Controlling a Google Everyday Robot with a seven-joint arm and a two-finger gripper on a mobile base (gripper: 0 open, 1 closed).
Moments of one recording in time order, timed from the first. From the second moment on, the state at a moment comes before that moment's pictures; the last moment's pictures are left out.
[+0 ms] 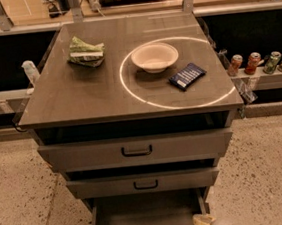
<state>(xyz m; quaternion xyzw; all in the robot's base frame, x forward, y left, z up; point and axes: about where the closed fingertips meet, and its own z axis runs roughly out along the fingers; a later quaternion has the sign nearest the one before) 0.430 -0.207 0.202 -0.10 0.82 0.38 0.41</state>
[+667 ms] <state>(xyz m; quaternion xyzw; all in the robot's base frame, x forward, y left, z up) 0.441 -0.228 0.223 -0.10 0.81 0.36 0.46</state>
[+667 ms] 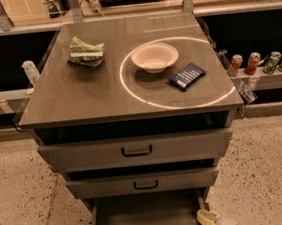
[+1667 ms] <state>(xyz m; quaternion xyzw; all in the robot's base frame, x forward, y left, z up) 0.441 -0.228 0.223 -0.10 0.81 0.36 0.46</state>
